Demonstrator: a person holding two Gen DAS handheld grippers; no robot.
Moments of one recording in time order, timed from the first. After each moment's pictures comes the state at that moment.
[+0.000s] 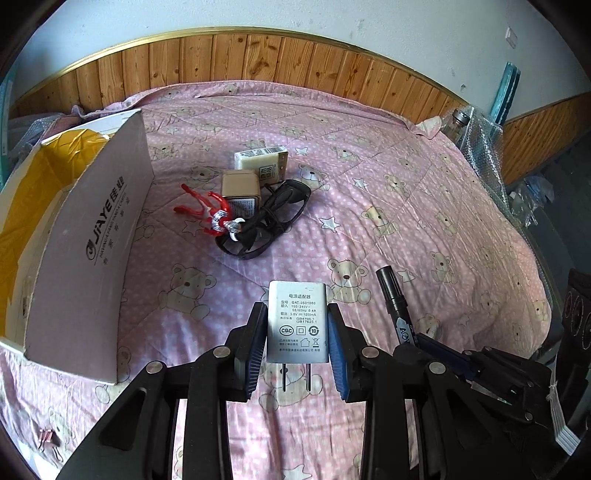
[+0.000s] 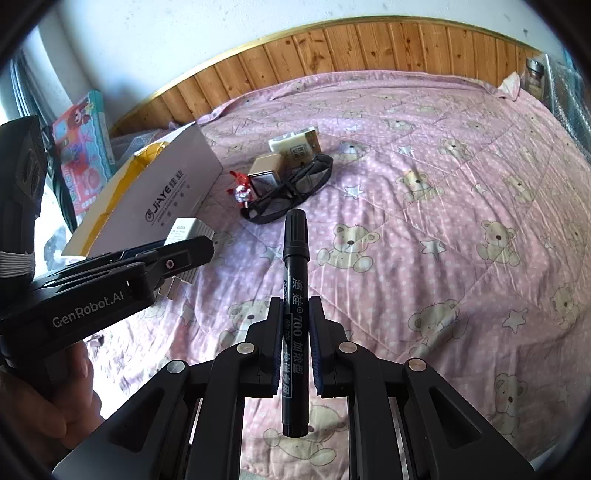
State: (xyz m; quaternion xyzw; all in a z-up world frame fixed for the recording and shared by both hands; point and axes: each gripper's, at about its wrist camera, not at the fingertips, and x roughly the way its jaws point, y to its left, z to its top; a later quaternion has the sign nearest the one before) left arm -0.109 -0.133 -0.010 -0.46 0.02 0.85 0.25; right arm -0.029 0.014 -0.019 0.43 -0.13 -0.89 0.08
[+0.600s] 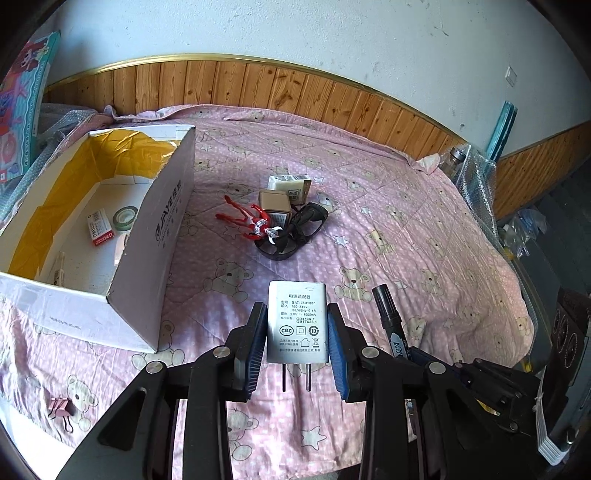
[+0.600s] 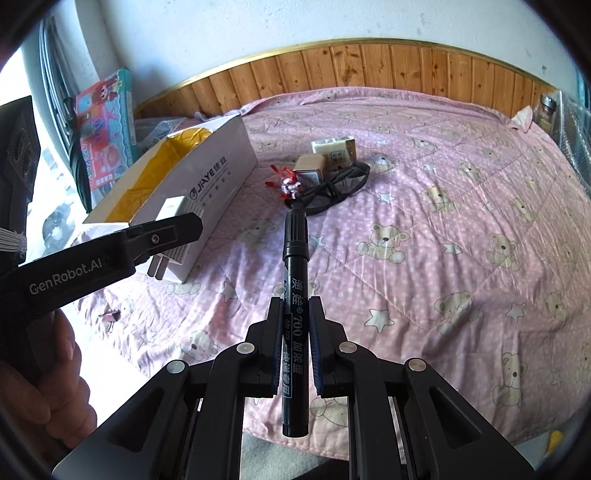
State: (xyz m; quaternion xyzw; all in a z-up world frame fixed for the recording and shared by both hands) left arm -0.070 -0.198 0.019 -0.42 -0.03 0.87 0.24; right arm 0.006 -0.036 0.002 0.42 -0.08 -0.90 0.09
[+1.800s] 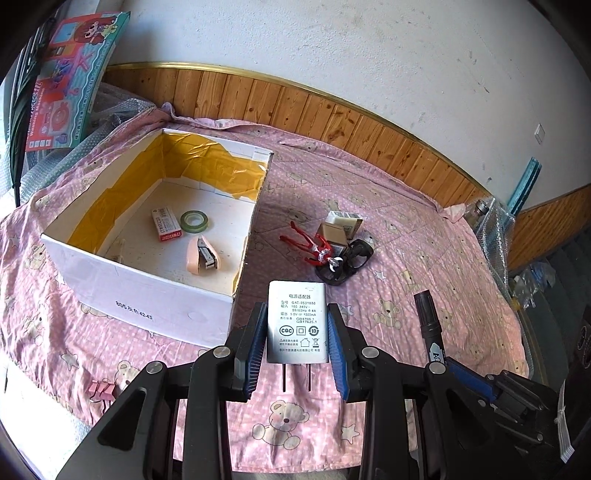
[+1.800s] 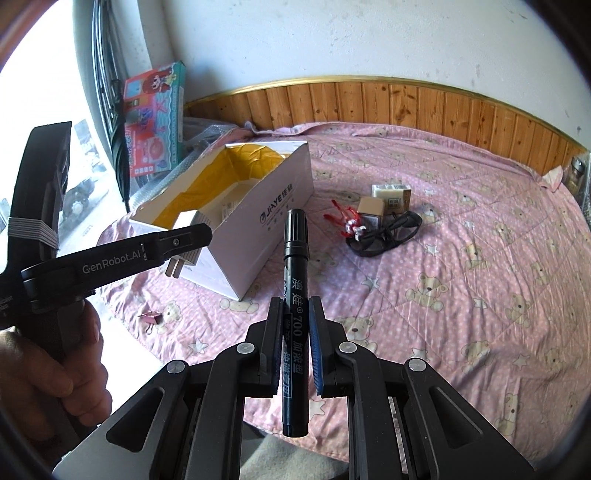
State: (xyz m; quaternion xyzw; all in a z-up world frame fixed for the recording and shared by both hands) left arm -0.067 -0.286 0.039 -0.40 -0.11 0.89 0.18; right arm 0.014 -0.096 0.053 0.38 -0.02 -0.91 0.15
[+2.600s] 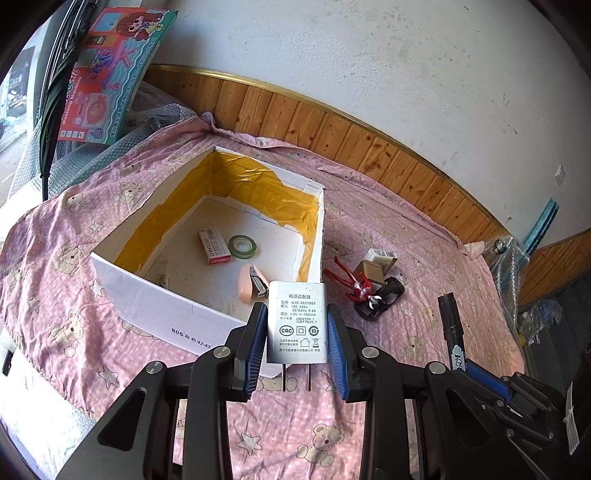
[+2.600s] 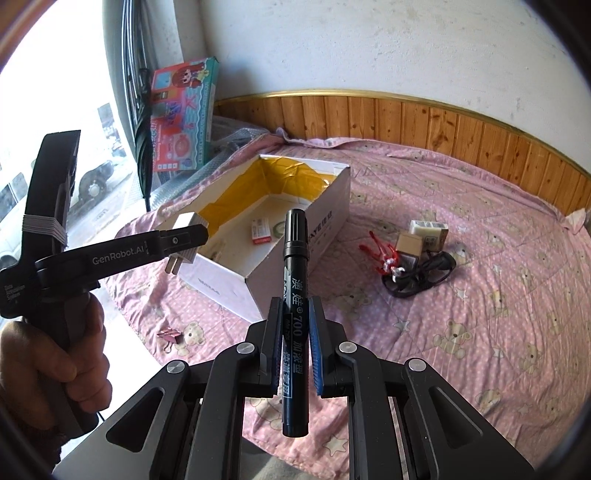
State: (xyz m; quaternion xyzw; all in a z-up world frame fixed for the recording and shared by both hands) left arm -0.088 -0.348 0.053 -0.38 -0.14 0.91 0.13; right arm -0.017 -0.140 0.077 0.37 0.02 -0.91 0.20
